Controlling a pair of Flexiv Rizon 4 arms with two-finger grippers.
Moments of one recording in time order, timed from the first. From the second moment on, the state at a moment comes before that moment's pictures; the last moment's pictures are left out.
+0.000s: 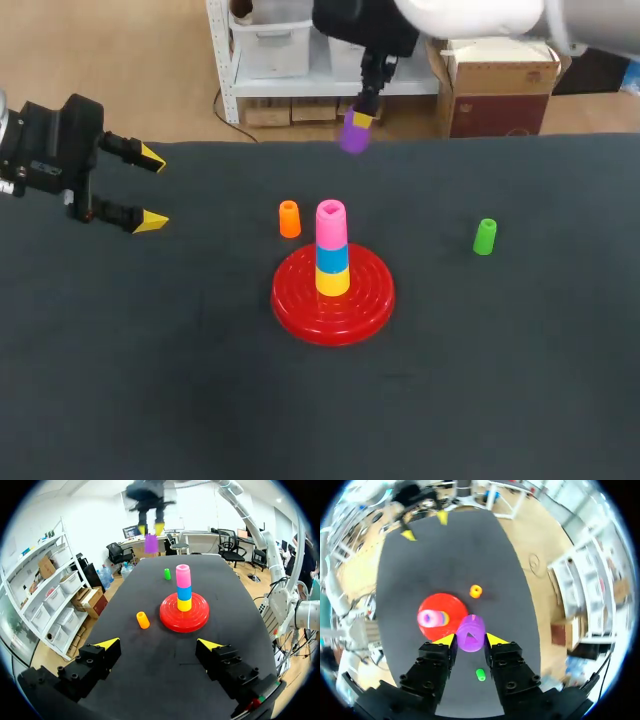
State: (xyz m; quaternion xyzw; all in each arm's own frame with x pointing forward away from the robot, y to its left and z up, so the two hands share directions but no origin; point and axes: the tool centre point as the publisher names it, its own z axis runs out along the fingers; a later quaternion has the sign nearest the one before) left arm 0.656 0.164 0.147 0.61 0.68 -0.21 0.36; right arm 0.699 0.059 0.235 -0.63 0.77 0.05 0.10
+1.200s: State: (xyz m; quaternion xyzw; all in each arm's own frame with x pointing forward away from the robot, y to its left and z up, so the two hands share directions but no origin) left arm 0.656 0.164 0.147 0.61 0.68 -0.21 0.36; right arm 0.623 0.073 0.235 -0.69 0.72 0.05 0.07
